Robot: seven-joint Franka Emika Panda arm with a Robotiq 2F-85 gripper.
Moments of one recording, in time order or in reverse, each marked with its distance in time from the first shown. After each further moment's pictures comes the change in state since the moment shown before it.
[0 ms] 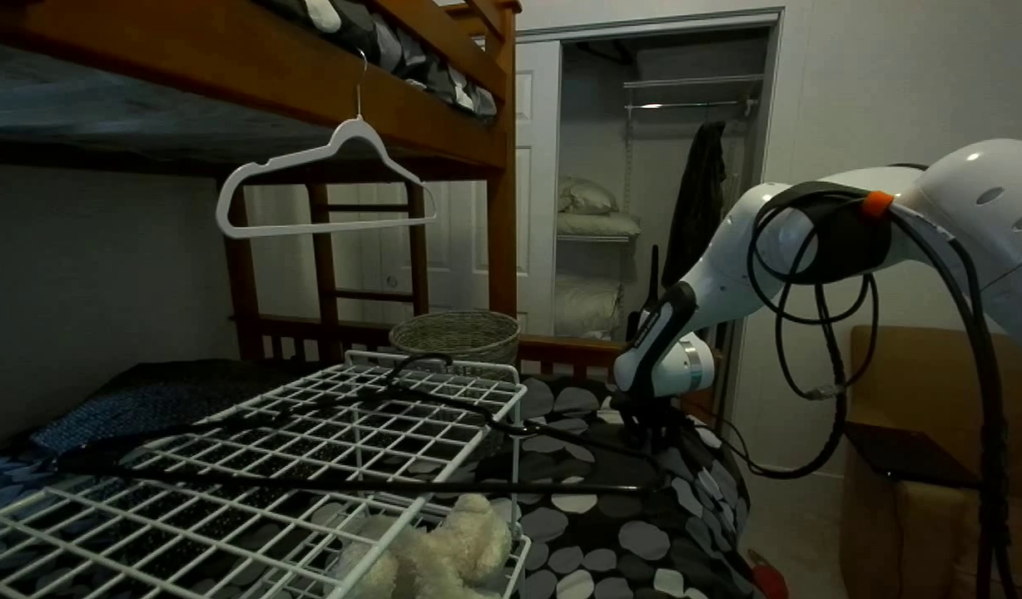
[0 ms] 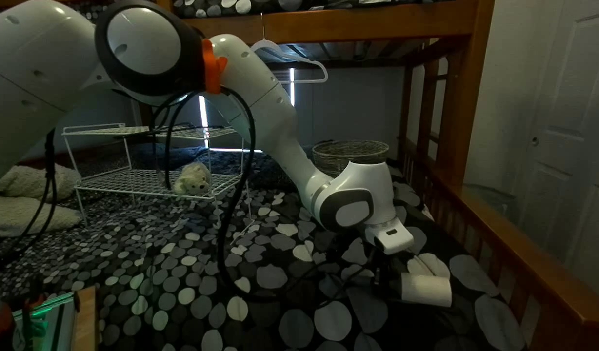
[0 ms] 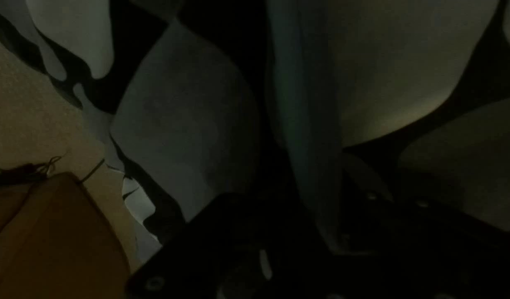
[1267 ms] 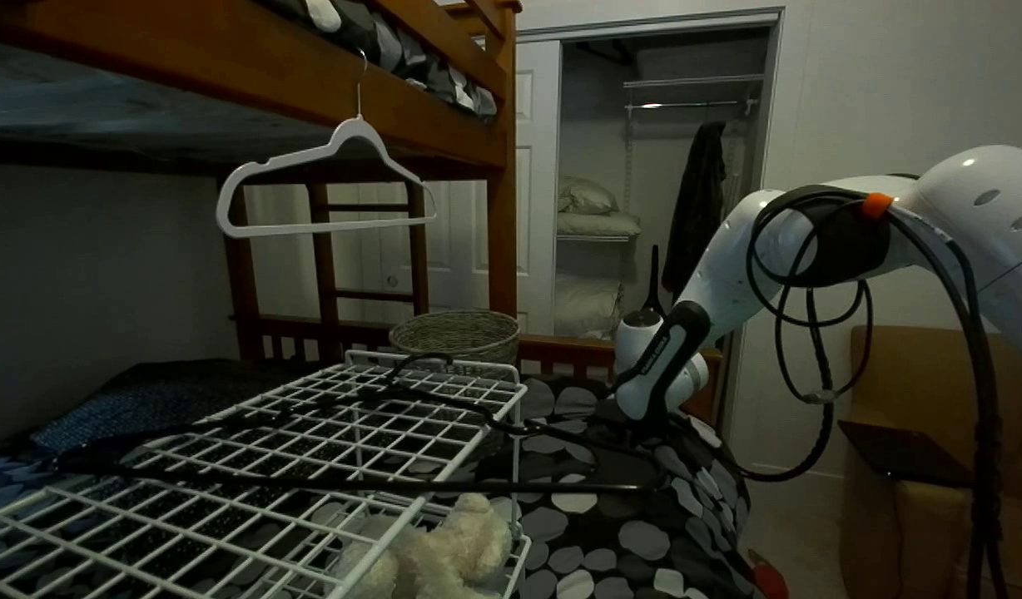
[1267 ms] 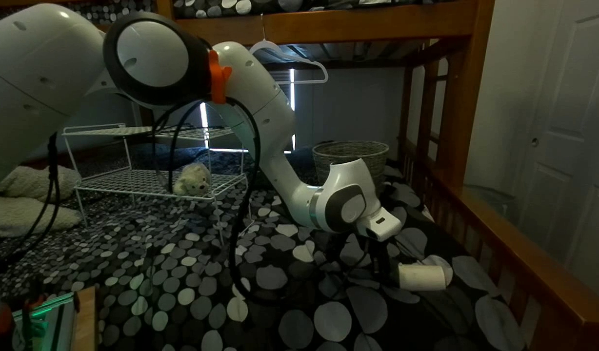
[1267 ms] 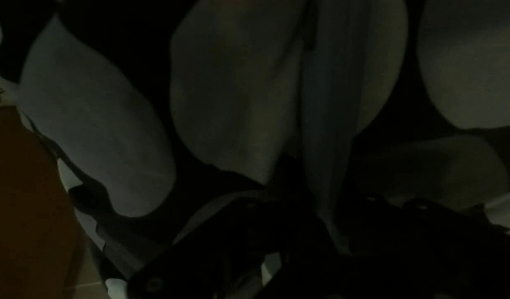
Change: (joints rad) arm -0.036 0.024 0.078 0.017 -0.411 0.132 0.239
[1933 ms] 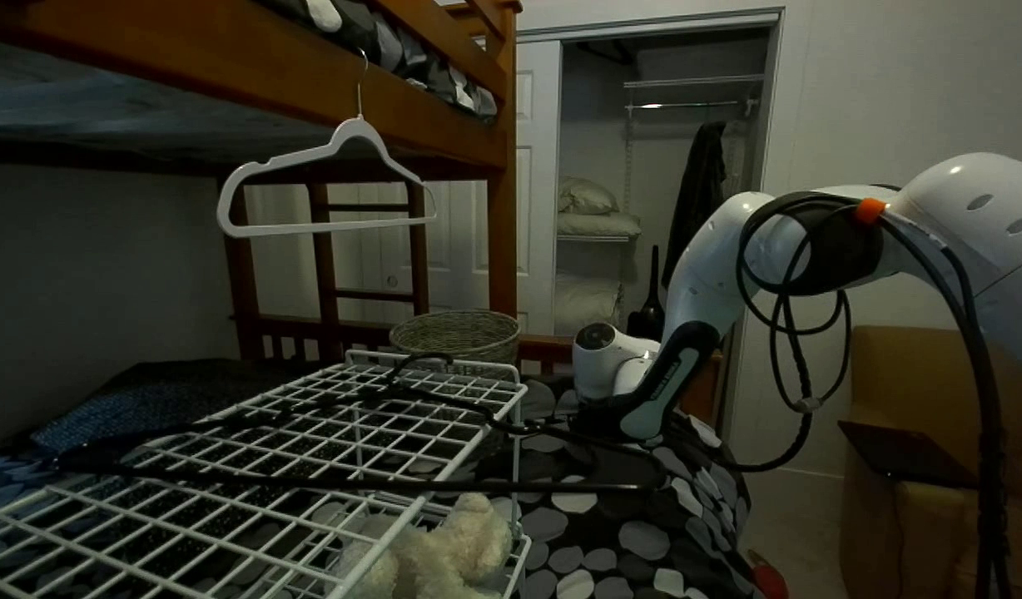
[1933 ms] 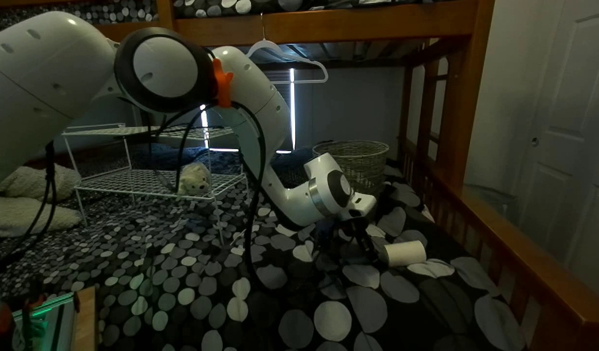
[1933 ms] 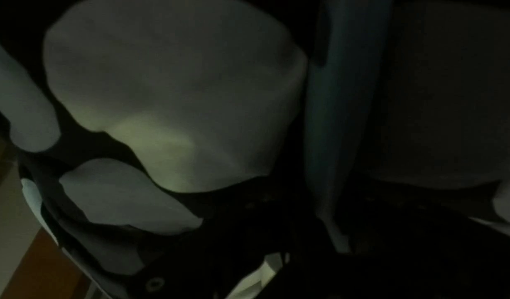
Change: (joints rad) arm 0.050 0.029 0.048 0.091 -0.612 -0.070 0.294
